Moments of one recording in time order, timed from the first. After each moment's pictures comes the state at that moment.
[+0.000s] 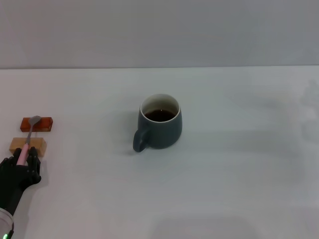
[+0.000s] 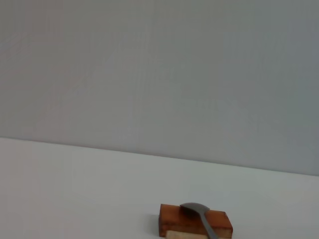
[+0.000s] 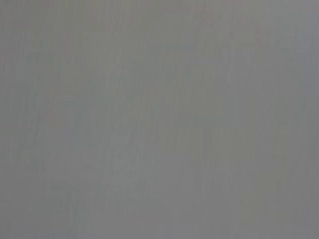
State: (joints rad) left arm -0.02 -2.07 -0.99 -0.55 2.47 0.88 -0.06; right arm 0.42 2.06 1.64 0.55 -2.92 -0.59 -0.12
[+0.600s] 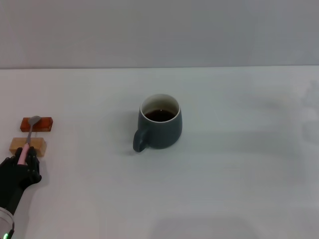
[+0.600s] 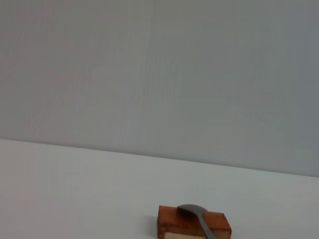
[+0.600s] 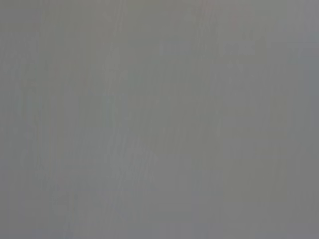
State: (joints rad) left arm -0.02 -2.08 -0.99 -0.55 2.47 0.88 -0.06; right arm 0.41 2.06 1.64 0.55 -2.92 -0.59 -0.12
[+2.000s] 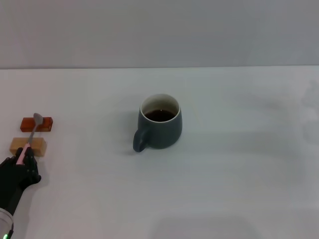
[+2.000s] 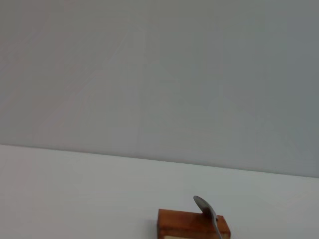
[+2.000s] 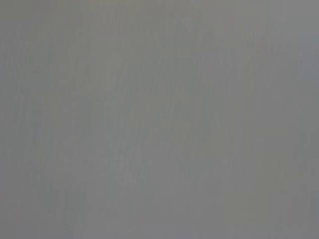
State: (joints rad) left arm -0.02 -2.08 -0.98 -0.56 2.46 0.89 -0.04; right arm 0.40 2.06 1.64 0.58 -2.92 -0.59 -0.12
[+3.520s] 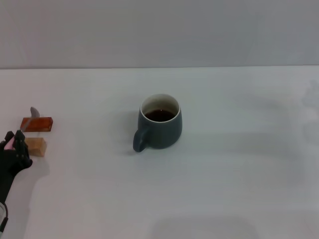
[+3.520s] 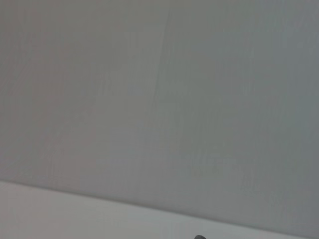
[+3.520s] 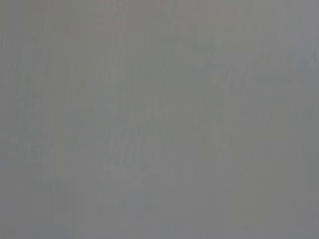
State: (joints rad) left arm 0.06 -2.04 -0.99 -0.73 2.45 0.90 -0.05; right arm 0.38 2.06 1.64 0.60 -2.92 -0.59 -0.13
